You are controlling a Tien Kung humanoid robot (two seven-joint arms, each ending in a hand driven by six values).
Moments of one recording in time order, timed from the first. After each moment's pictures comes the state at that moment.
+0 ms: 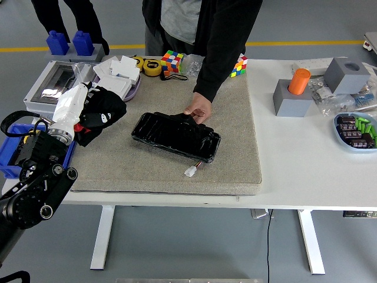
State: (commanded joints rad) left arm -0.43 0.15 -1.22 -1.03 2.01 0.32 0.03; right arm -0.10 -0.14 1.50 0.29 -1.25 -0.05 0.21
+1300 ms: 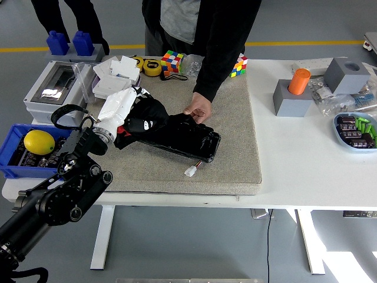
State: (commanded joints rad) left arm -0.52 0.08 -1.00 -1.02 2.02 0.27 0.11; right arm -0.10 -0.14 1.50 0.30 -1.25 -0.05 0.21
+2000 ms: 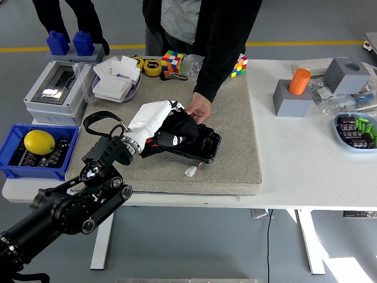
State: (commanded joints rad) left arm -0.55 0.07 -0.77 -1.09 1.97 0.25 0.13; right arm -0.10 -0.14 1.49 0.30 -1.24 -0.05 0.21
